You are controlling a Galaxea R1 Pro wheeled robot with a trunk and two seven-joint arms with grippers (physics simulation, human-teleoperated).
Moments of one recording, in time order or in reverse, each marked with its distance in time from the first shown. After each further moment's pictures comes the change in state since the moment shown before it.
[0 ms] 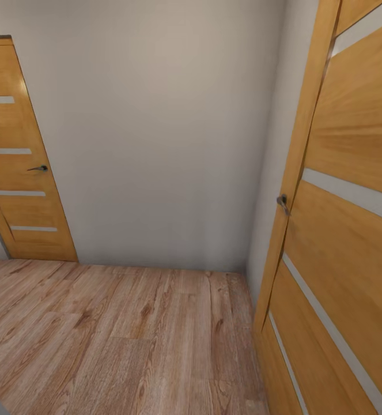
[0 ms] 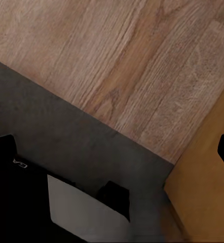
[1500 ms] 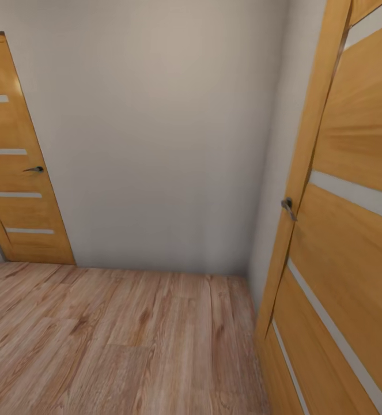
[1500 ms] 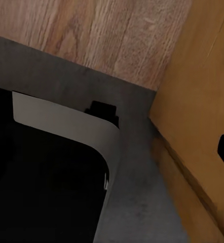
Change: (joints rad) left arm 0.000 0.002 0.001 -0.001 0.004 0.000 0.001; right arm 0.191 -0.130 -0.010 0.001 -0.163 -0.046 -0.005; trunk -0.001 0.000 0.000
